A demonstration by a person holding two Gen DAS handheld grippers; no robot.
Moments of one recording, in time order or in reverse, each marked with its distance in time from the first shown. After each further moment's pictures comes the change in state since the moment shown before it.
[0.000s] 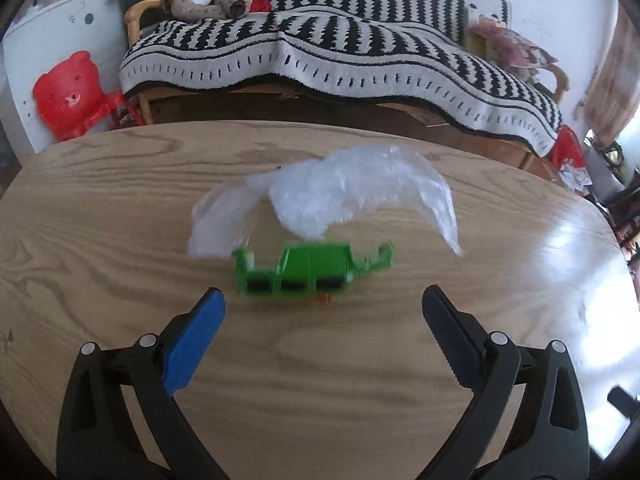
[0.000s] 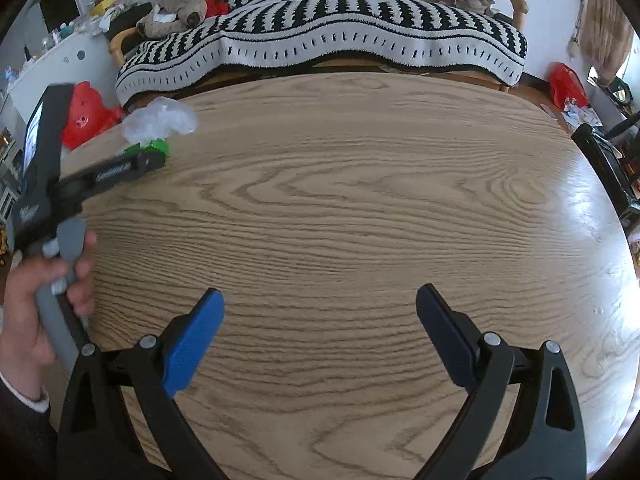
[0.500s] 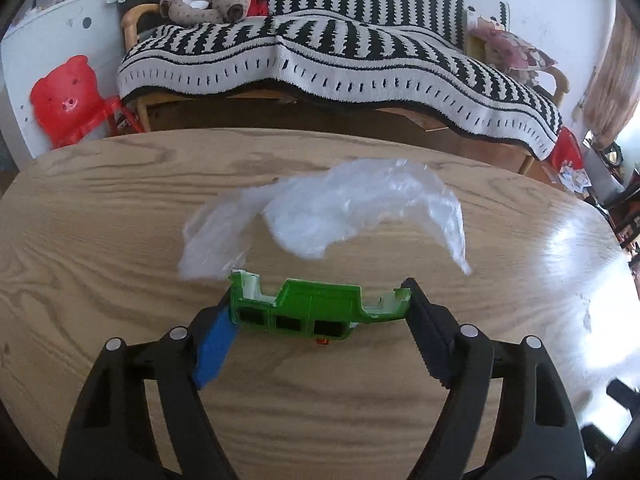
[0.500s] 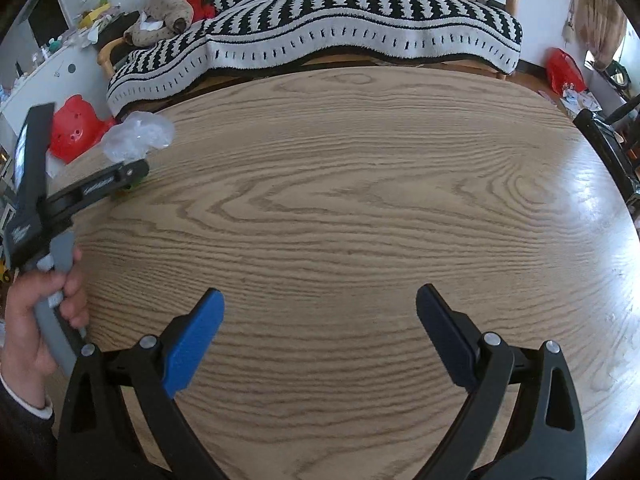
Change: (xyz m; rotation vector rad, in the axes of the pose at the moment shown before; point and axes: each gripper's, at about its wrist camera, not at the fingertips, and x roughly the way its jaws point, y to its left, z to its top) left arm 0.004 0.008 0.002 0.008 -0.013 -0.009; right arm 0.017 -0.017 0.014 0.048 0.011 0.020
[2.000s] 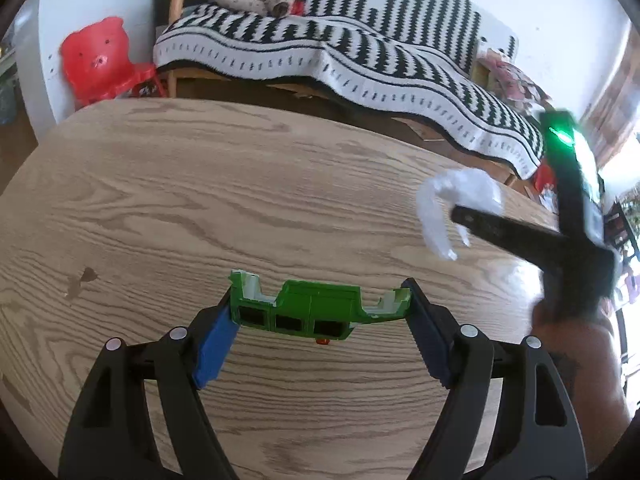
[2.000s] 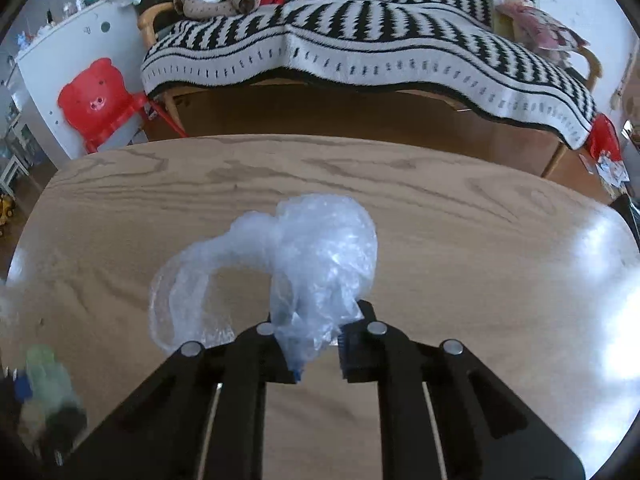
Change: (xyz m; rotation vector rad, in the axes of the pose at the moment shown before) left arm -0.107 0.099 -0.041 -0.104 0.015 -0.090; right arm 0.067 0.172 0.101 -0.173 -0.023 0.002
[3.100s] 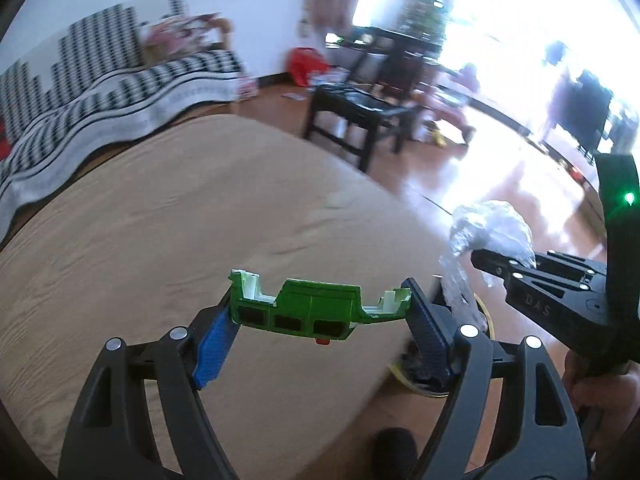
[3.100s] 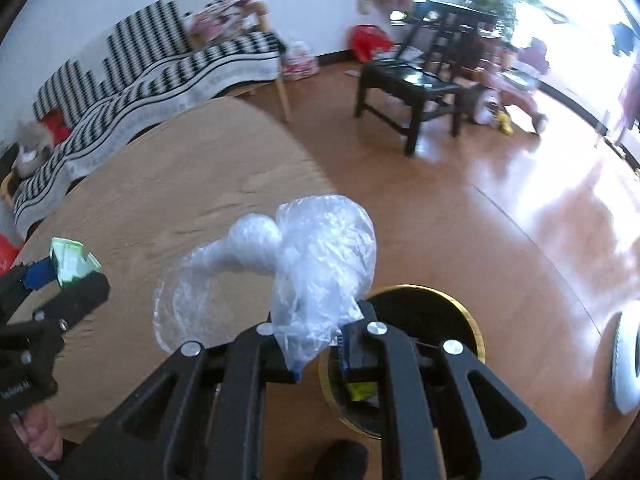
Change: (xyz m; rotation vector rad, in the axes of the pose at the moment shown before) left arm -0.076 -0.439 -0.231 0.801 0.052 -0.499; right arm -0.311 -0.388 -0.406 0.636 -0.145 -0.380
